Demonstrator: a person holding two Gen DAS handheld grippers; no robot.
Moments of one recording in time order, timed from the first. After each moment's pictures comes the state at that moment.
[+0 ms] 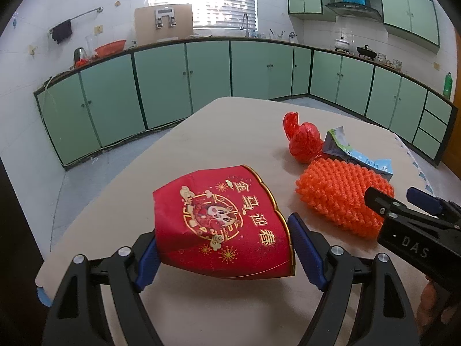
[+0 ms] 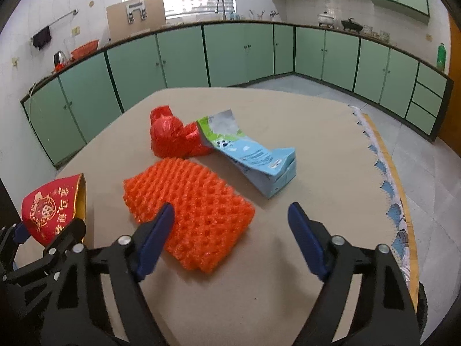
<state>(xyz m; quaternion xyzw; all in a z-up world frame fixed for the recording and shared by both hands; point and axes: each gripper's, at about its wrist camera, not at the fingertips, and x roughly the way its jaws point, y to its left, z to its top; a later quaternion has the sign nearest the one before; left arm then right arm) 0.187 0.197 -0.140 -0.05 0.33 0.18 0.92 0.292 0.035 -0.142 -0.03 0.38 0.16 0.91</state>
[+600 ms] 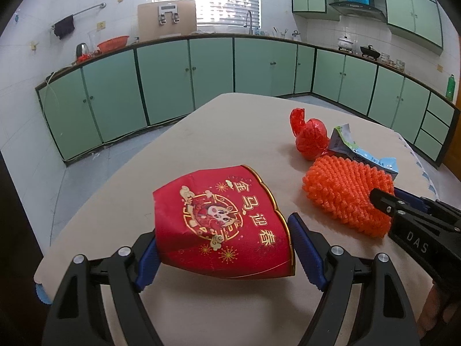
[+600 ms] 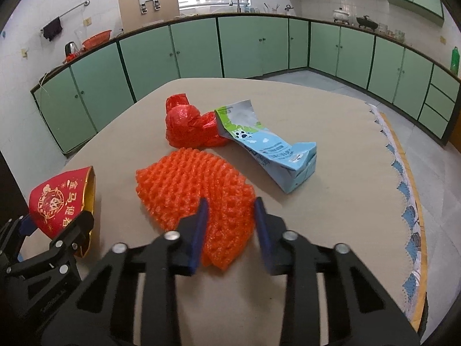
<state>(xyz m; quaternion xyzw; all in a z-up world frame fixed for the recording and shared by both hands) 0.184 0.202 -0.144 -0.06 0.34 0.18 0.92 0.290 0.039 -0.147 -0.03 0.39 0.20 0.90</state>
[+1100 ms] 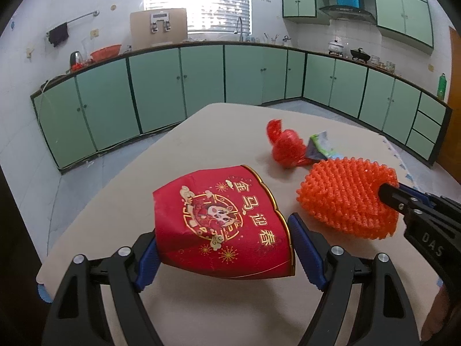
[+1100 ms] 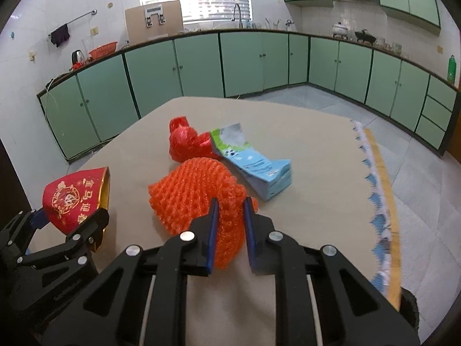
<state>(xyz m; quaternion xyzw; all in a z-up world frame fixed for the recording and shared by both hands) 0.177 0.180 -0.127 -0.05 0.32 0.16 0.93 0.264 0.009 -0.112 -0.03 0.35 0.20 0.91</state>
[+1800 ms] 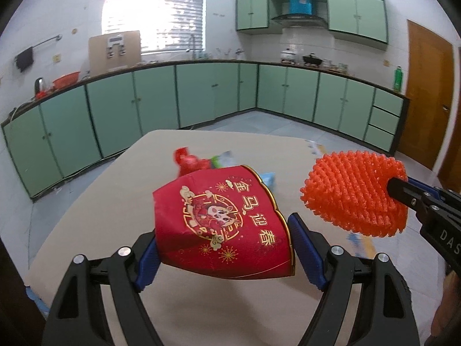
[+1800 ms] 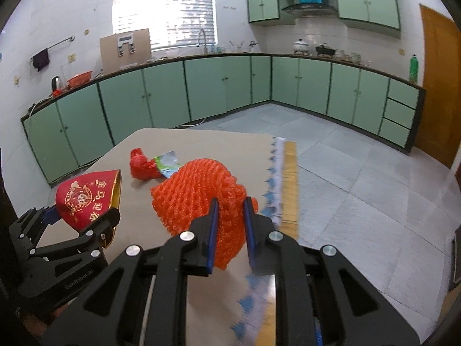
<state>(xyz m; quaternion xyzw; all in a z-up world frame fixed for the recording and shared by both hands) 0.158 0.072 -0.084 -0.02 0.29 0.05 0.96 0.206 -0.110 -0.054 -0.01 0.30 0.12 0.95</state>
